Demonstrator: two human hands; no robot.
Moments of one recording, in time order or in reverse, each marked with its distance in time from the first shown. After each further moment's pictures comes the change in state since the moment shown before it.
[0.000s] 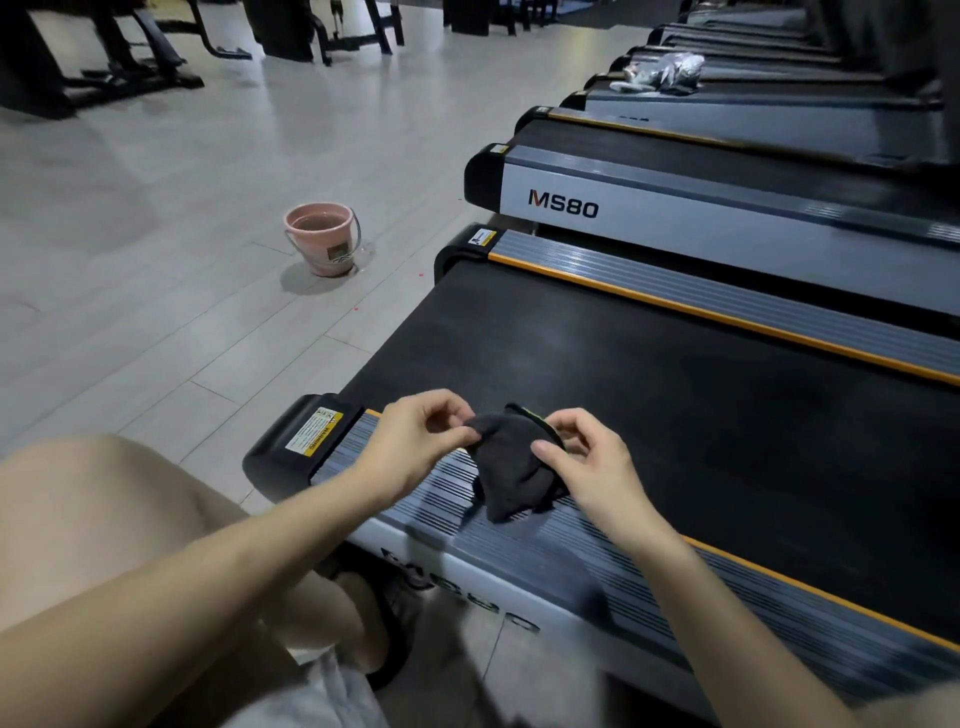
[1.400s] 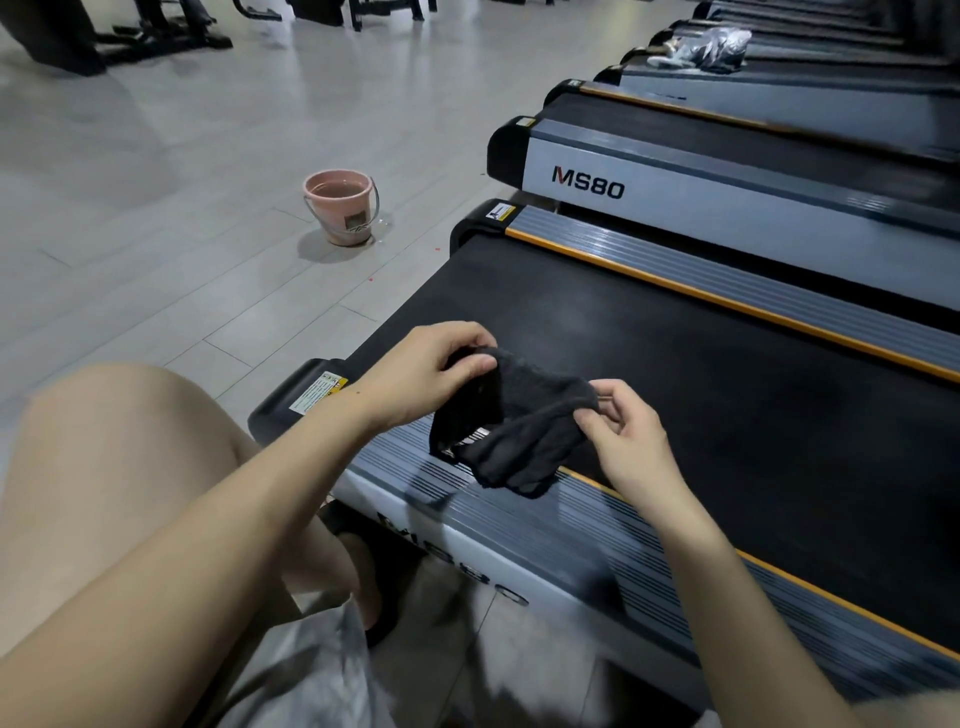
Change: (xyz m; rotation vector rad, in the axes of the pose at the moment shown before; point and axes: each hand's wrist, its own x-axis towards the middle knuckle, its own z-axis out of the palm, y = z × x) left_hand 0.028 0.030 -0.017 0.232 -0.134 0.261; right_hand 0.002 0.001 -0.031 0.066 0.002 0.015
